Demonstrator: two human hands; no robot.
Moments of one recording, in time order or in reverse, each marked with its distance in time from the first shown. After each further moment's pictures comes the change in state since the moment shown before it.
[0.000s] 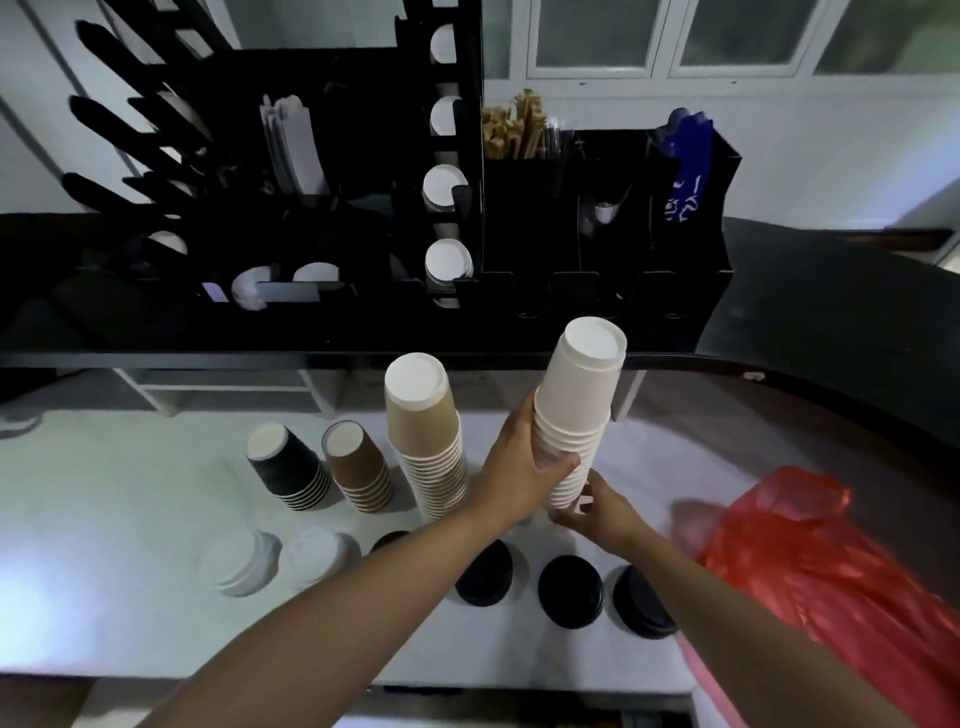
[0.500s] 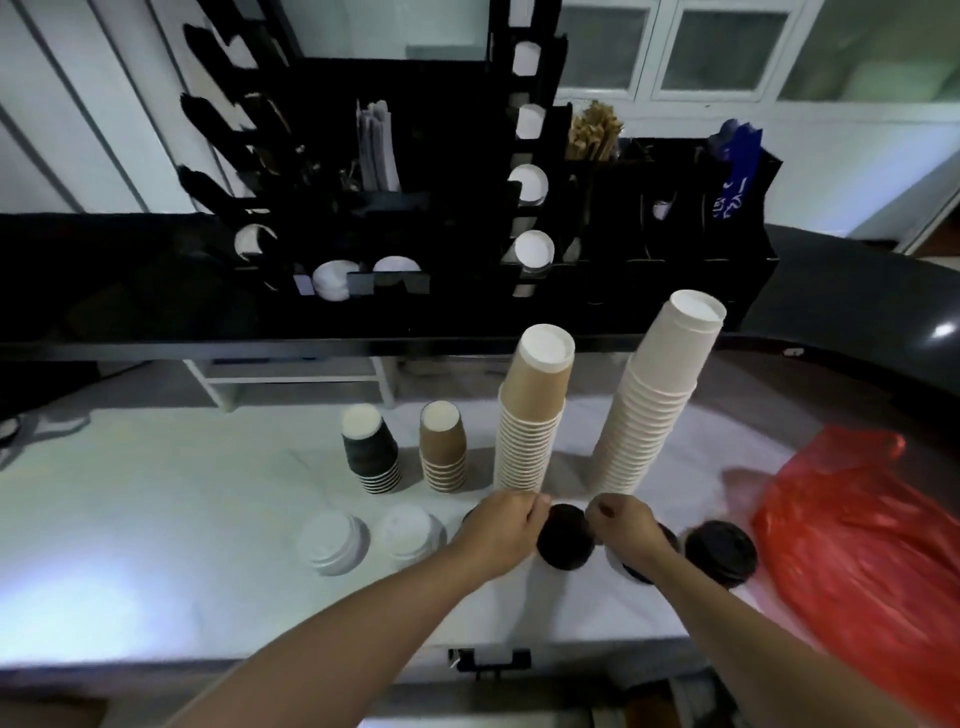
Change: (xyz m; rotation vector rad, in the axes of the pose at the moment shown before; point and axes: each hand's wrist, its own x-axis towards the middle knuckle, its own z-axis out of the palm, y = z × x) left_hand -0.105 -0.096 -0.097 0.367 -0.247 0.071; right_hand -0.068 -0.076 0.097 -0.029 0.214 0.141
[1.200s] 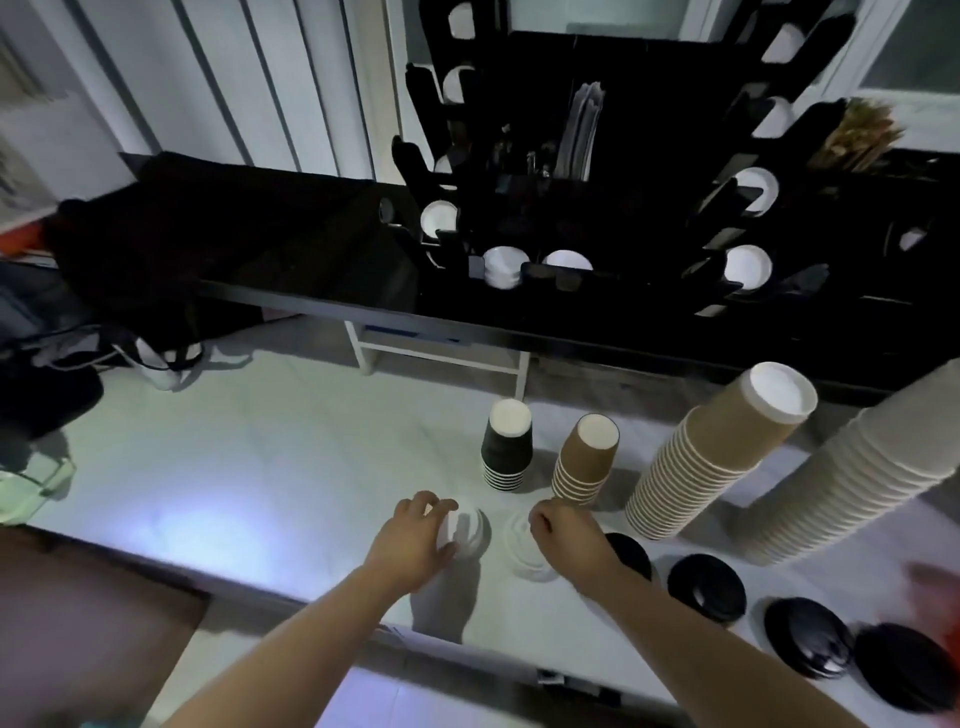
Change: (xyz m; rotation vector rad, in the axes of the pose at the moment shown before) left_hand -0.127 -0.246 -0.109 0.351 0.026 -0.404; right_hand -0.008 -0.176 0.182 -0.251 -0.216 -0.531
